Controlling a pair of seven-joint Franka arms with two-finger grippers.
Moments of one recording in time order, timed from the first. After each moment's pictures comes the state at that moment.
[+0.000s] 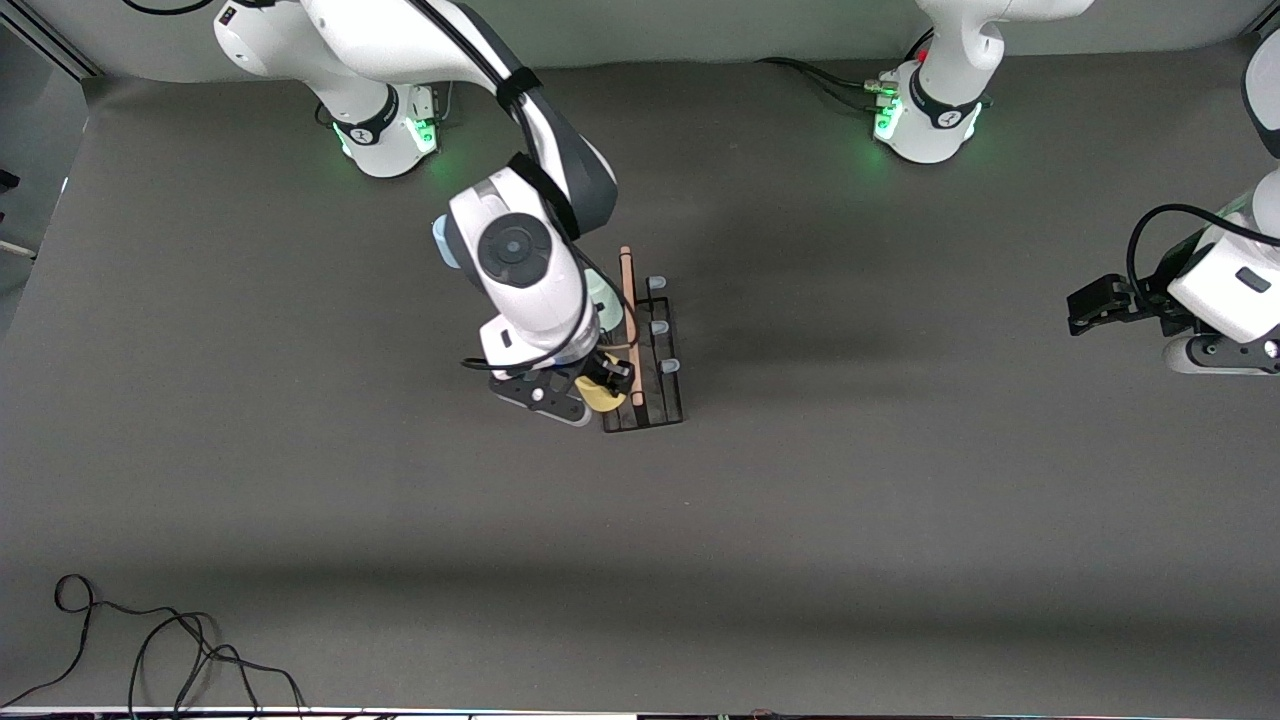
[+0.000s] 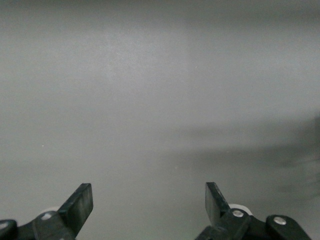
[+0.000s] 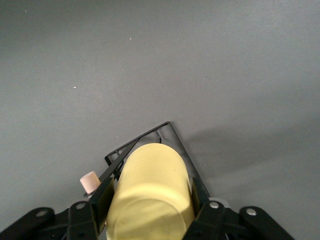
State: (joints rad) left arm -0.11 0.08 0.06 -1.59 0.02 1.64 -0.02; right arm 0.91 0.59 -0.32 -1.50 0.24 2.13 0.93
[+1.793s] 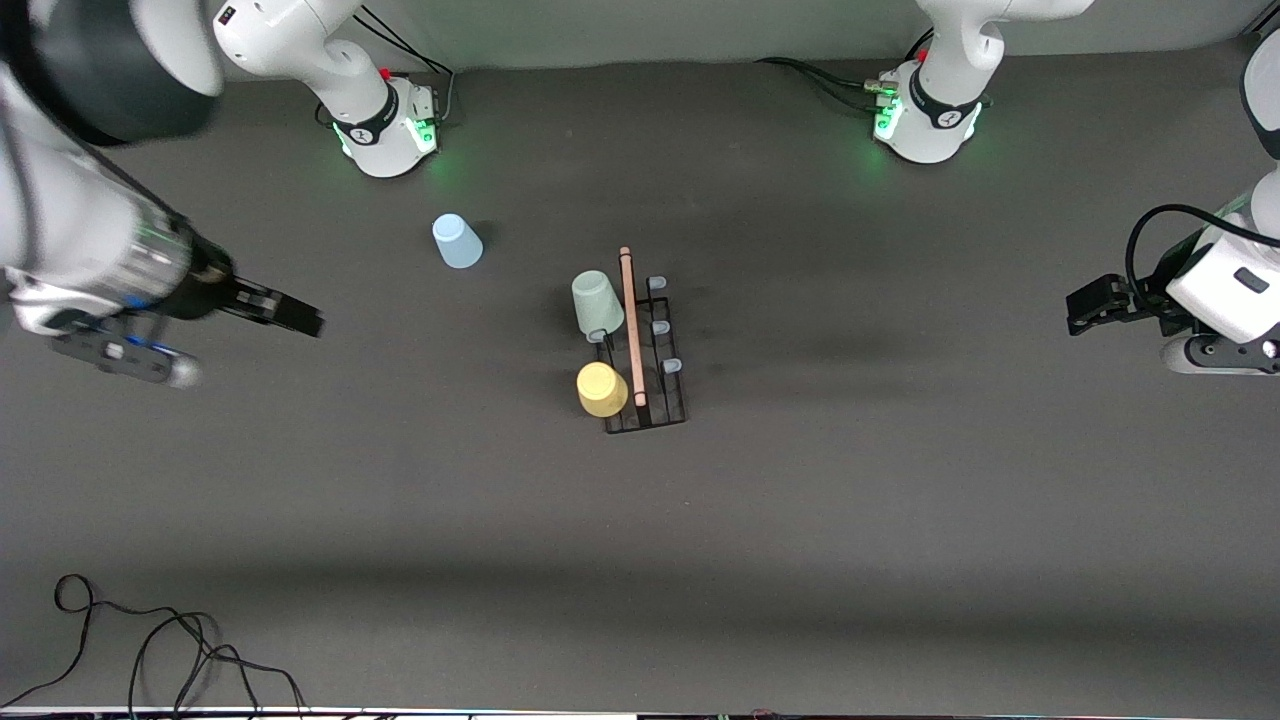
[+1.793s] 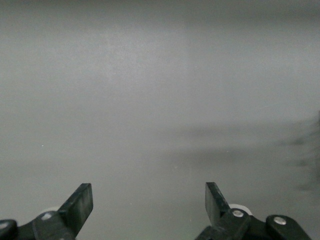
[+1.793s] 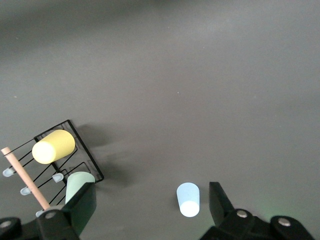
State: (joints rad) left arm -0.11 0.08 0.06 -1.59 0.02 1.64 -0.02; right arm 0.88 0.20 -0.82 -1.43 0.22 1.46 0.40
